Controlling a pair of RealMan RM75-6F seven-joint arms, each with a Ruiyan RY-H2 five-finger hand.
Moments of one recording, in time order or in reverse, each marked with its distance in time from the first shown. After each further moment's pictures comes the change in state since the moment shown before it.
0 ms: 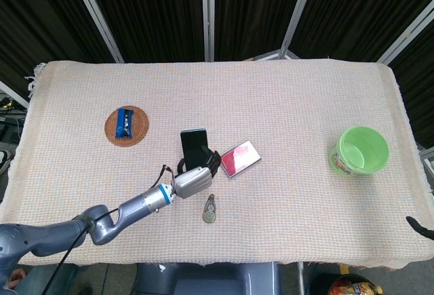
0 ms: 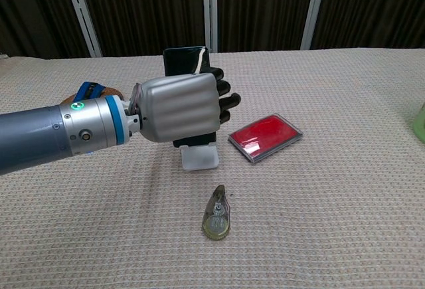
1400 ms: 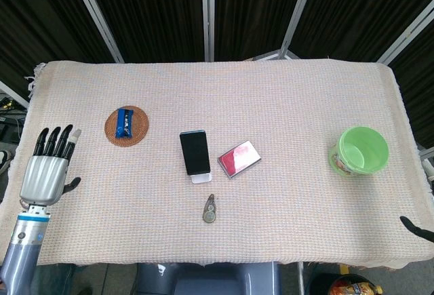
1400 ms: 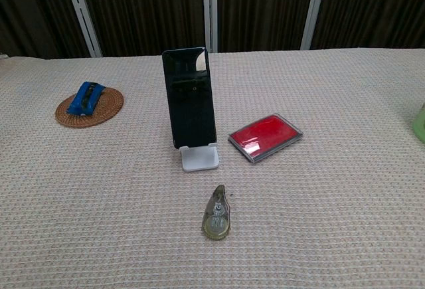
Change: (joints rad) left arm 0.636 0.526 0.029 -0.655 -0.400 0.565 -0.684; right arm 0.009 -0.016 -0.005 -0.003 -0.020 -0.005 -0.031
